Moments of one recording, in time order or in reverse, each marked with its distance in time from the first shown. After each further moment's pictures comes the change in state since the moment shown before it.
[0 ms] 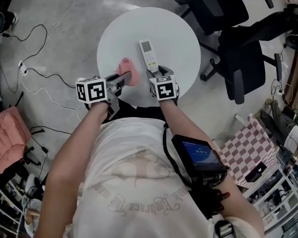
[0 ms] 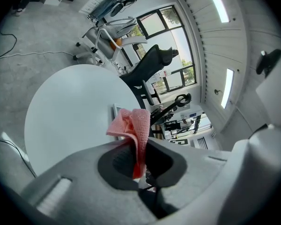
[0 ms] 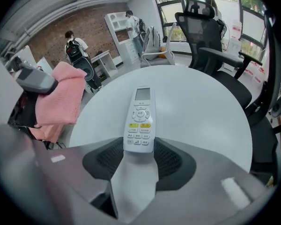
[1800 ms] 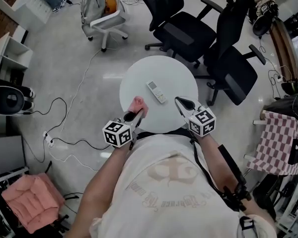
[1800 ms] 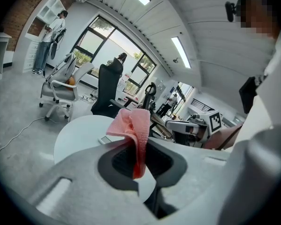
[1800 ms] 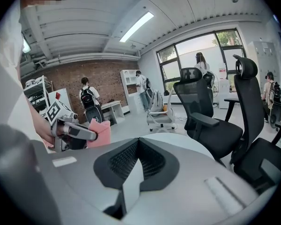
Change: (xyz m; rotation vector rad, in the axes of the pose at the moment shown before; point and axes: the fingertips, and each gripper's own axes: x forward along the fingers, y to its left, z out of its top) left arm -0.100 -0.074 -0.011 0.698 -0.065 -0.040; right arm -0.227 0.070 0.054 -0.058 -0.667 0.029
